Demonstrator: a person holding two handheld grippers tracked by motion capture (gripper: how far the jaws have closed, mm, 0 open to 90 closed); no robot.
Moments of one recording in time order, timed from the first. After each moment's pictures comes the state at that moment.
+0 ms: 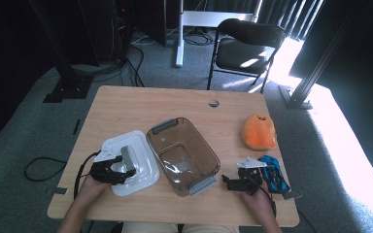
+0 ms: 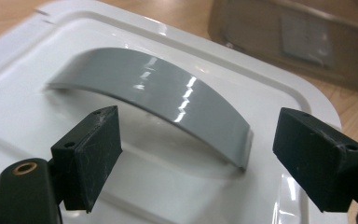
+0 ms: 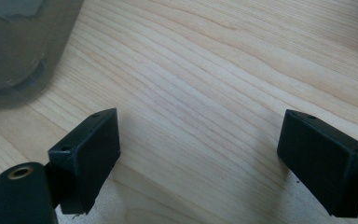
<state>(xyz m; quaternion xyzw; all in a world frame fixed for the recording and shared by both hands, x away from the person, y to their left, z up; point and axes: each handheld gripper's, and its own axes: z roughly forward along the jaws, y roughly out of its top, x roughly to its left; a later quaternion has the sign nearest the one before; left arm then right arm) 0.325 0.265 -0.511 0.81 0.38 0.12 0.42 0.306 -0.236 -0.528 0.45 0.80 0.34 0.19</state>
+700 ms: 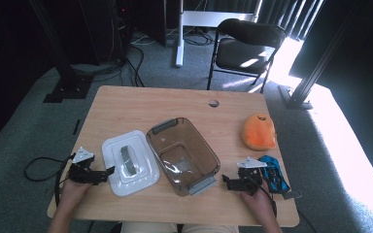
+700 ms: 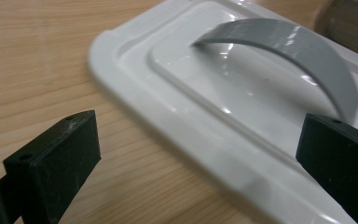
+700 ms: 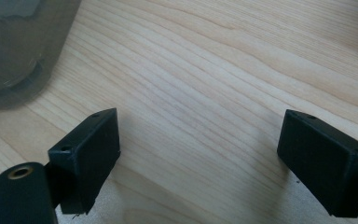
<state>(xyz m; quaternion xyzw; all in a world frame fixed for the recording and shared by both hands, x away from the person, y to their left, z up) 0.310 0.321 -0.510 0.76 0.50 0.19 0.38 0.306 -0.236 -0.528 0.45 0.80 0.34 0.19</state>
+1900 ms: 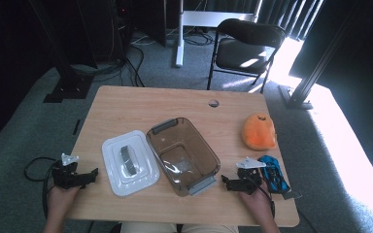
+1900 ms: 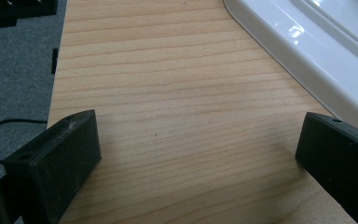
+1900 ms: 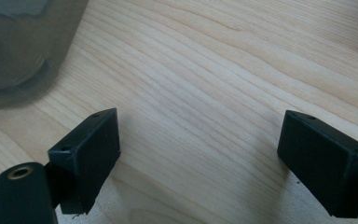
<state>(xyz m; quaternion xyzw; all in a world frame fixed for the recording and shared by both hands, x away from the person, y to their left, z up) 0.301 0.351 -0.524 0.71 0.60 0.24 0.28 0.305 -0.234 -0.528 0.44 0.81 0.35 0.19</state>
